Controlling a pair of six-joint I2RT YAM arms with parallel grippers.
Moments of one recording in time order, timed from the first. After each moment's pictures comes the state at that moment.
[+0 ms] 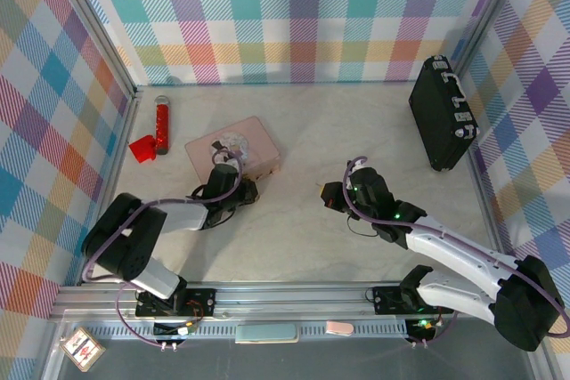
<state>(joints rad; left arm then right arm) -0.48 1.45 0.45 0.28 0.07 -0.59 0.72 1.02 0.58 -0.13 -0.05 0.96</state>
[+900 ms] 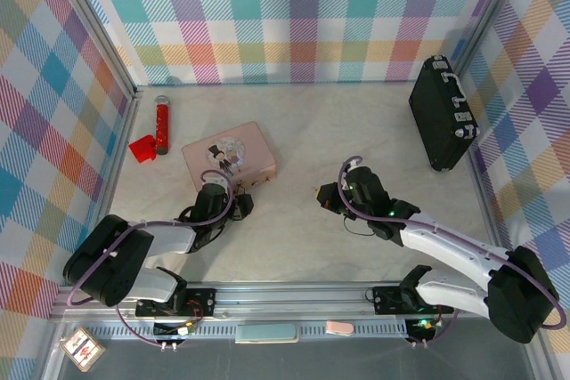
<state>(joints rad) -0.47 1.39 0.30 0.44 0.01 -0.55 0.72 1.08 0.58 -0.10 -0.10 1.00</state>
